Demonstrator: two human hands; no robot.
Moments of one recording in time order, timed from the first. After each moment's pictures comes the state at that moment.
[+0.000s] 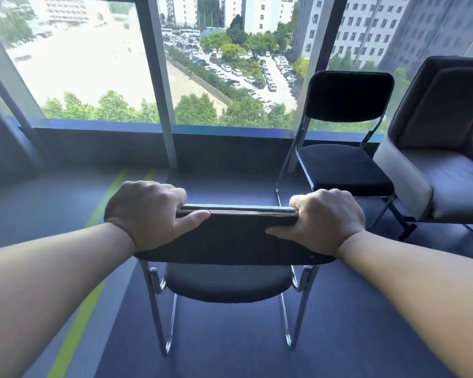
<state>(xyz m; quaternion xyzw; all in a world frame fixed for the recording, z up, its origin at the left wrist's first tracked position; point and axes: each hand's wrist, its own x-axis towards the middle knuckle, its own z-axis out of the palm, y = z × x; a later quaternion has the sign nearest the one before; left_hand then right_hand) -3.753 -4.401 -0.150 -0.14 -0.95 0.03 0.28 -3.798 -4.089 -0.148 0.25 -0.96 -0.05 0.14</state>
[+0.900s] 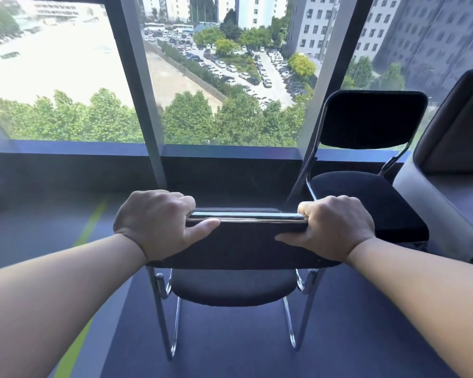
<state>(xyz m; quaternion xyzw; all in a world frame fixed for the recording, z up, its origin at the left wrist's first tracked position) -4.023 -4.436 -0.148 -0.16 -0.95 0.02 0.26 -4.057 -4.127 -0.134 0.21 -0.97 -0.05 0.10</state>
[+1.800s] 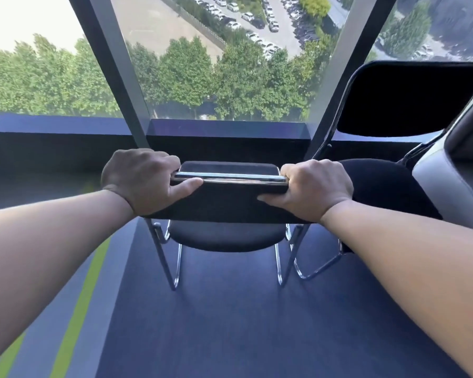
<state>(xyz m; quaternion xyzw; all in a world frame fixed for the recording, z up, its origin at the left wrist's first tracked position) -4.224 -4.469 -0.155 -0.18 -0.96 0.01 0.23 -4.250 -4.159 -0.142 0.21 -0.98 -0.03 0.06</state>
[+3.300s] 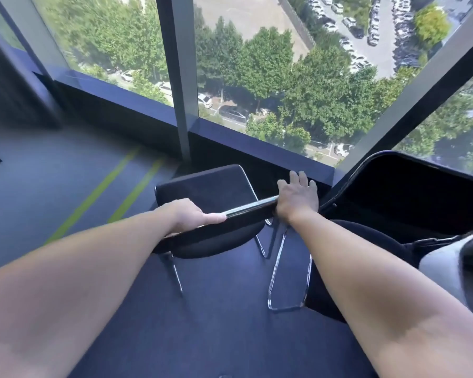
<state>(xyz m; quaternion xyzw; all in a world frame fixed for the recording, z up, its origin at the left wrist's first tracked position) -4.246 -4.351 -0.098 0.28 -0.86 -0.30 -0.31 -4.405 -4.139 -0.113 0.22 -0.96 -0.12 -0.13</state>
